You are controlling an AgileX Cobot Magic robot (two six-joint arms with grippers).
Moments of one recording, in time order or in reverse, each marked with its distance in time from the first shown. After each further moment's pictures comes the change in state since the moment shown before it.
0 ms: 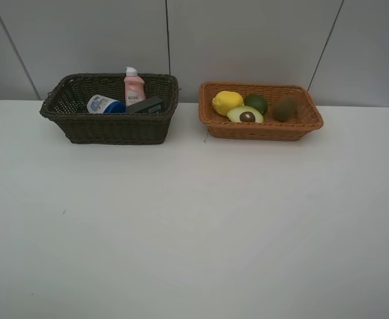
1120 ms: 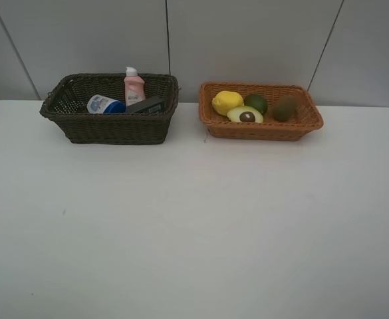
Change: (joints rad) left arm 0.000 0.000 0.000 0.000 0.000 0.000; right arm 0.000 0.000 0.051 0.036 0.056 -0.103
